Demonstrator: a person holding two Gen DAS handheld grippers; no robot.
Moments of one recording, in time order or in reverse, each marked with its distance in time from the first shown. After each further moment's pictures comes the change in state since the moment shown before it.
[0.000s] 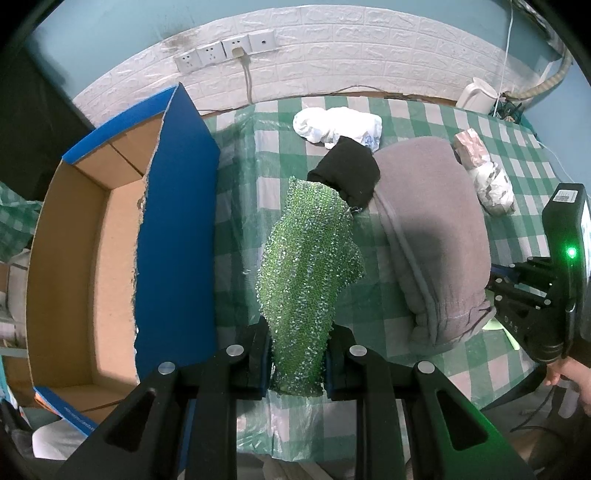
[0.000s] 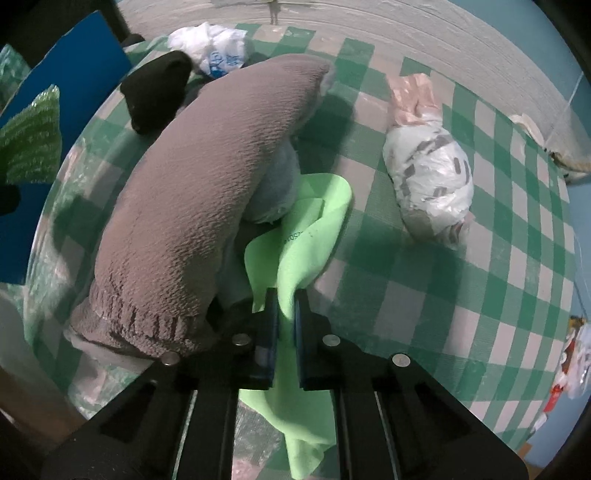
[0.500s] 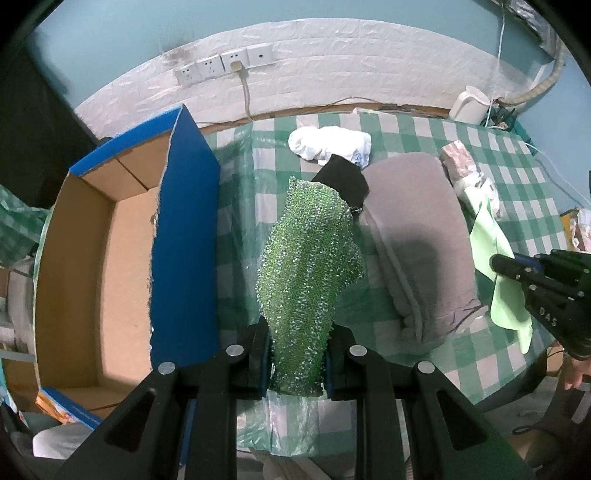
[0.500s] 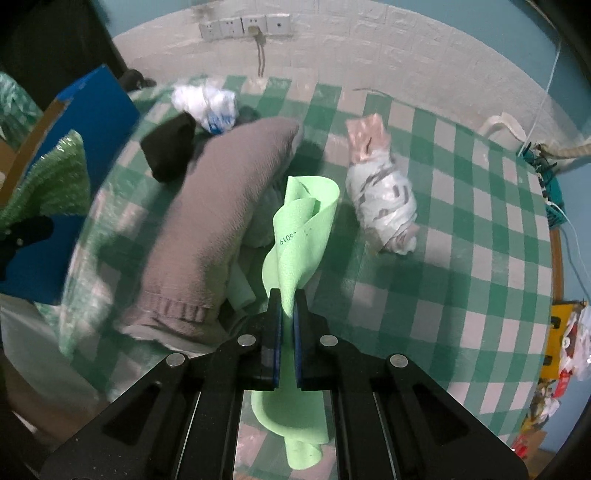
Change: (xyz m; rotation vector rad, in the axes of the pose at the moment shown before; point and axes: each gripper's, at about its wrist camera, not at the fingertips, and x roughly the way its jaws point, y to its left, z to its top) left arm -0.021 -0.003 0.000 0.012 -0.045 -0.009; right arm -0.058 -0.010 -0.003 0.076 -0.102 0.025
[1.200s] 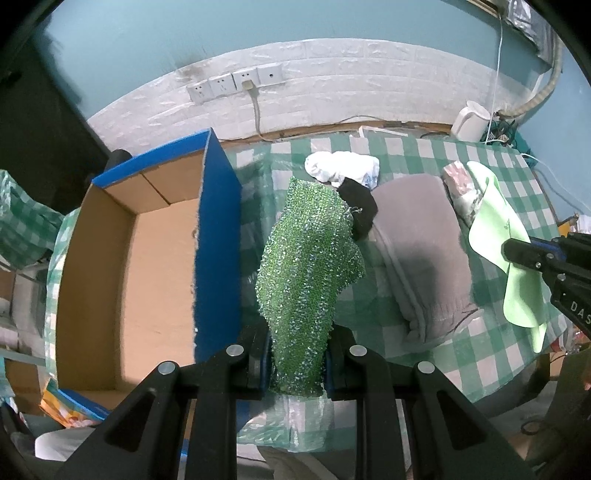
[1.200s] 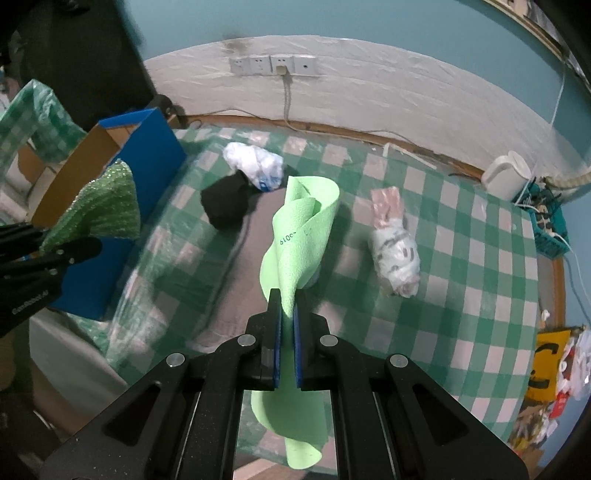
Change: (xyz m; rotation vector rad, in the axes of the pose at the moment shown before) left arm -0.028 0.013 -0.002 -0.011 -0.067 0.027; right arm -0.066 0.007 0.022 -0.052 -0.112 0.057
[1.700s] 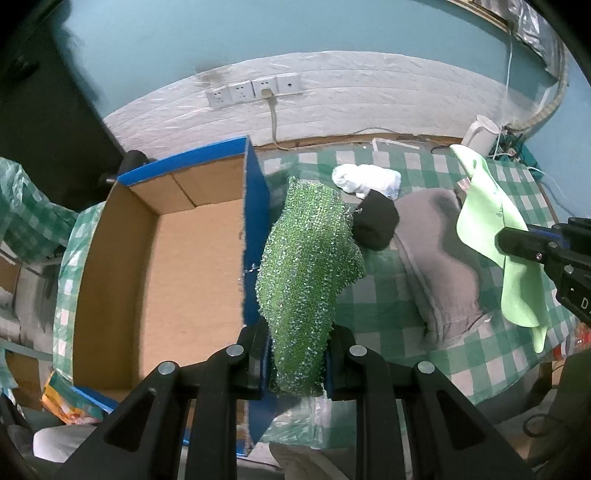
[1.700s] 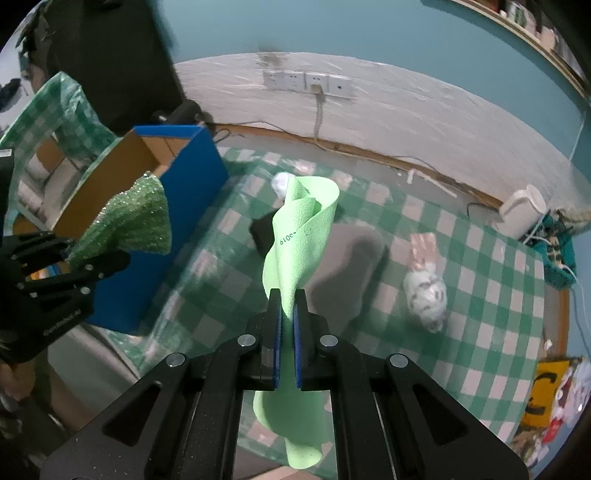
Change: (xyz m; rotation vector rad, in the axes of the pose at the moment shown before) left arm -0.014 0.030 -0.003 -0.039 -0.038 0.020; right arm -0.014 0.046 0.029 -0.080 -0.041 0.051
